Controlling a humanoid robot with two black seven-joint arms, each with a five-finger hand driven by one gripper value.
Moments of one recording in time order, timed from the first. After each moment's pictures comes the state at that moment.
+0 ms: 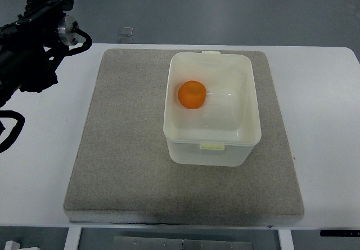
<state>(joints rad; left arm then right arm) -1.29 0.16 -0.29 -0.29 -0.05 0.05 -0.61 0.07 0.00 -0.05 0.23 0.07 -0.21 0.10</state>
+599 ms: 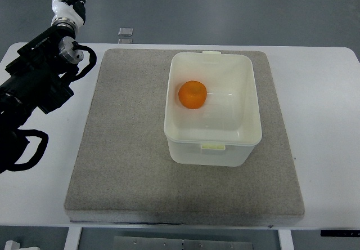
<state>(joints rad) -1.18 0.09 -0.56 -0.18 -0.22 0.06 -0.32 0.07 0.00 -0.05 0.23 0.07 -0.21 0.10</state>
